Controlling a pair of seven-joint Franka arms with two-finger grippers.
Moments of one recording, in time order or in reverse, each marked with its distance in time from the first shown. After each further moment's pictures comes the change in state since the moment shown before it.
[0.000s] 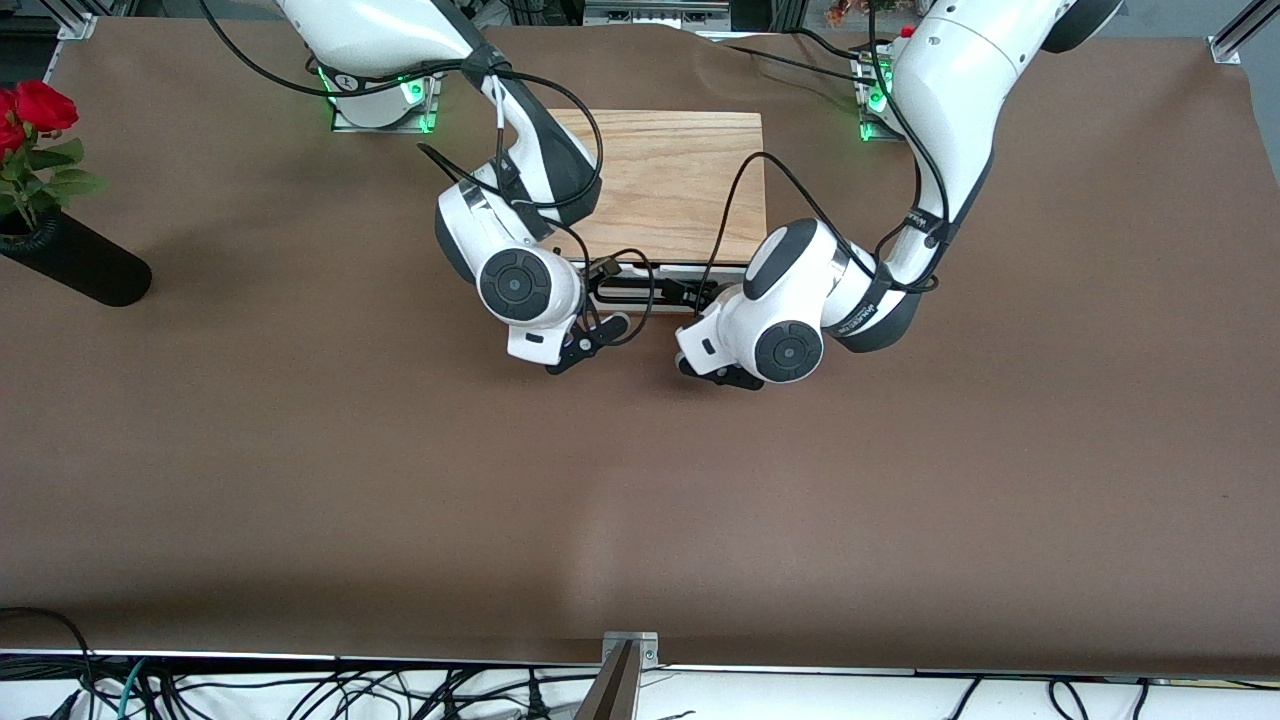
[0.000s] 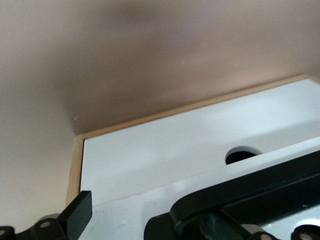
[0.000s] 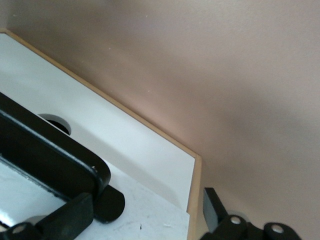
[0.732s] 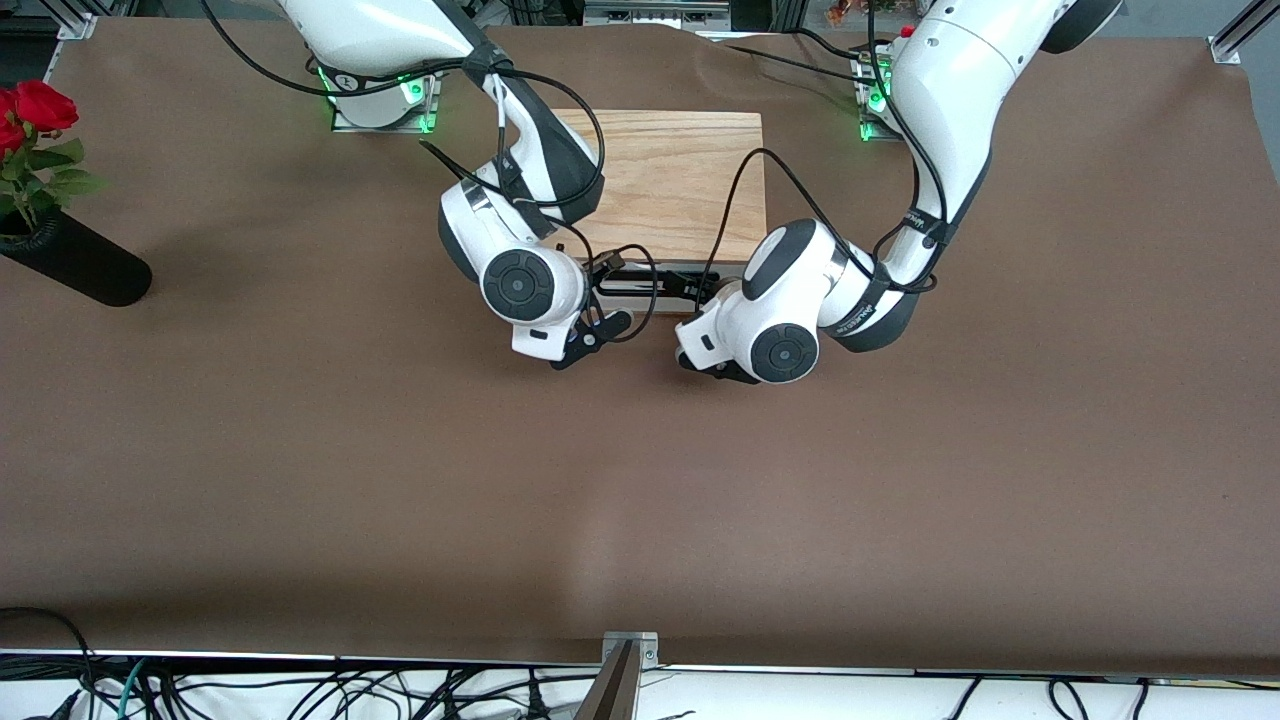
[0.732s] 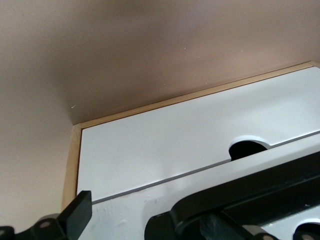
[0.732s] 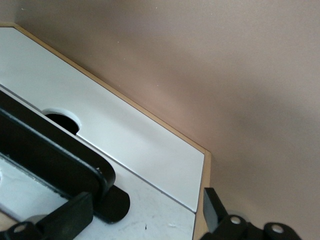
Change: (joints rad) left arm -0.001 0.002 -0.001 -0.002 -0.007 -0.019 0.000; right arm 0.000 0.001 0.002 0.000 0.018 -0.014 0.000
